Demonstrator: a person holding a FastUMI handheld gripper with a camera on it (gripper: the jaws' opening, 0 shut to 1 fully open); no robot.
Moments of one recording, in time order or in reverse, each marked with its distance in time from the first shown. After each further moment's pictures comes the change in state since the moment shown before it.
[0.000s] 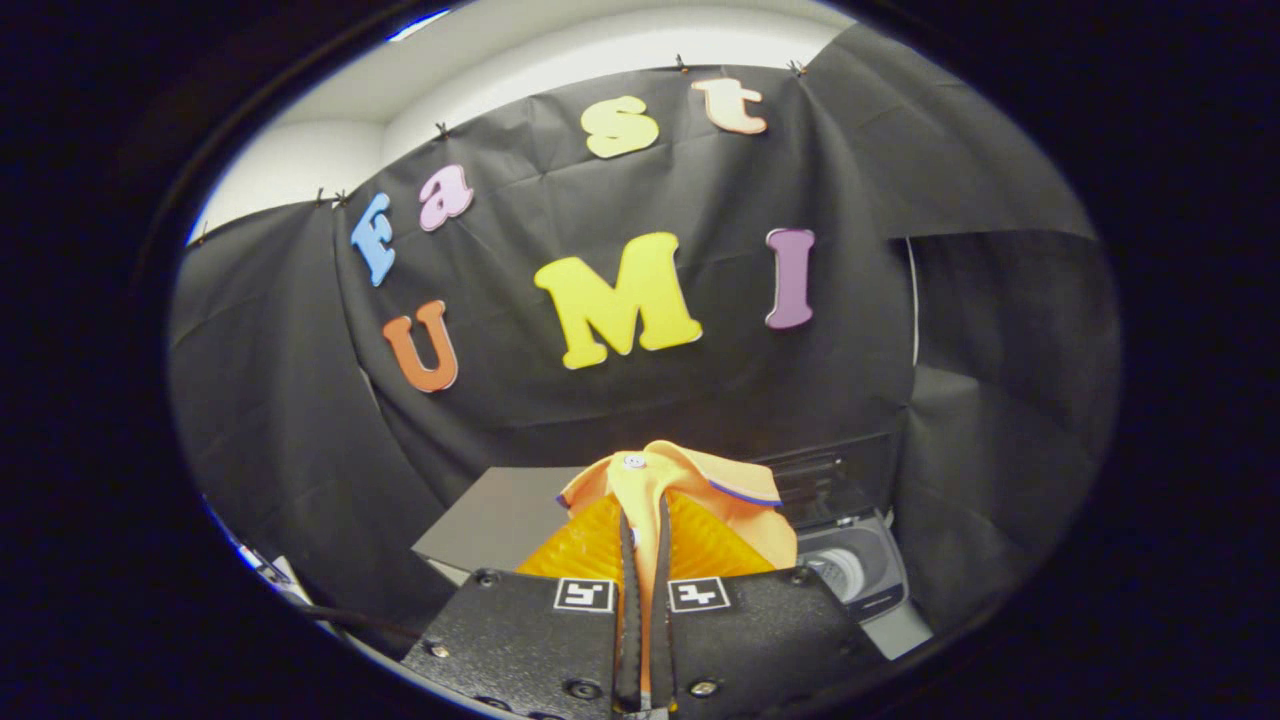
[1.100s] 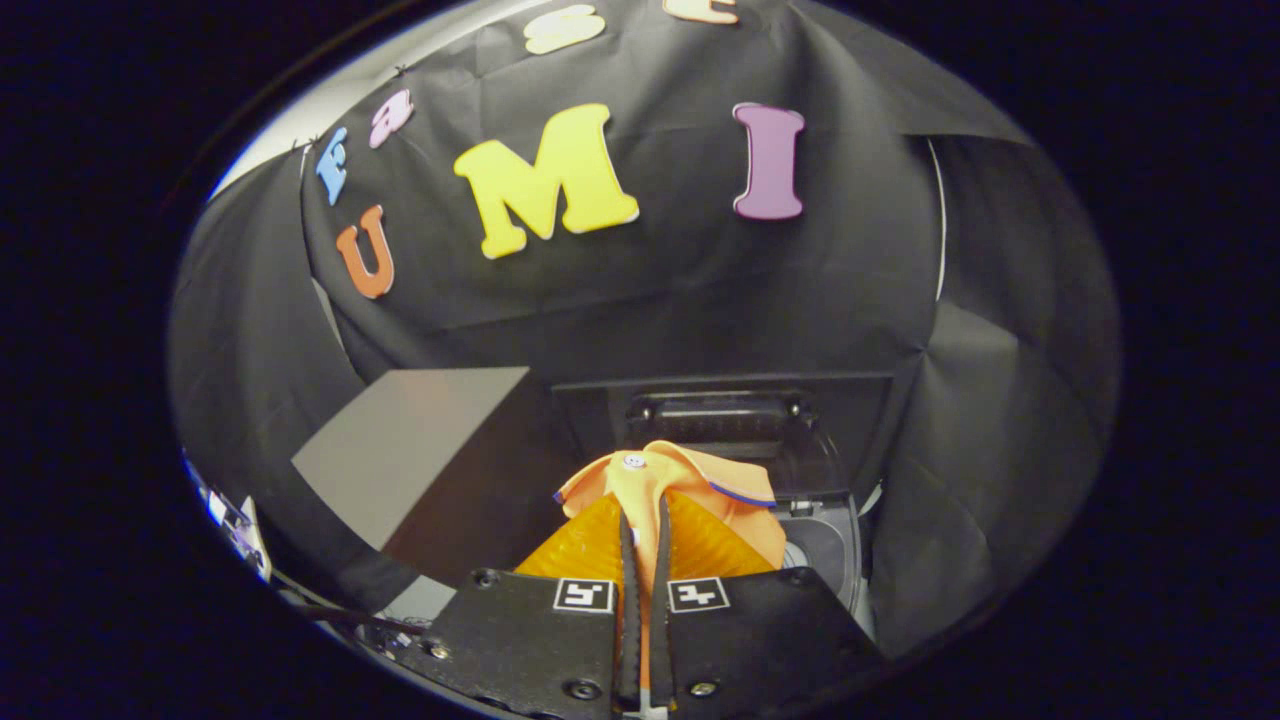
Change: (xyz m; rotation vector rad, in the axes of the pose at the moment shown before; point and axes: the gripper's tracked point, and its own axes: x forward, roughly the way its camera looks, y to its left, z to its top) arm 0.187 -0.180 -0.122 -0.084 0.343 0.059
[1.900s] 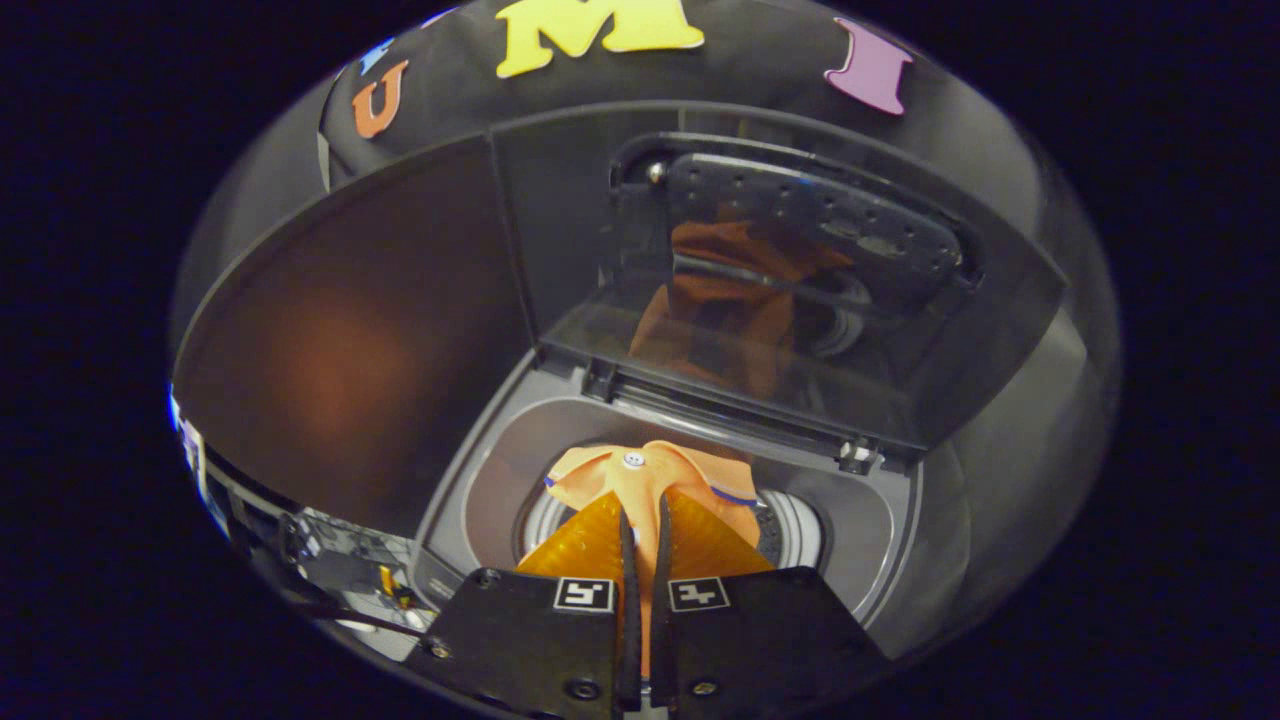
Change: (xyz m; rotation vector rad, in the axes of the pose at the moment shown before) arm 0.137 -0.041 -0.125 -0.254 0.351 -0.062
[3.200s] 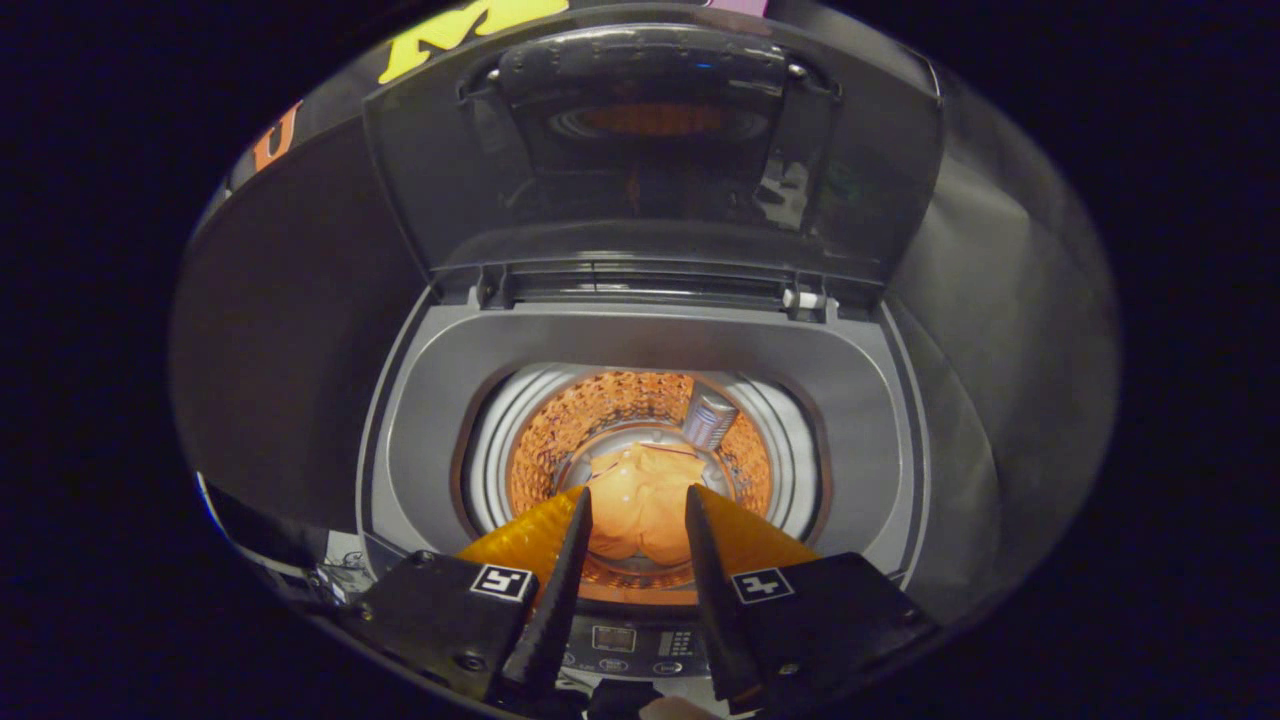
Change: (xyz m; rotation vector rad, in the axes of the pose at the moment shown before) arm 0.003 -0.018 -0.074 0.285 0.085 -0.108
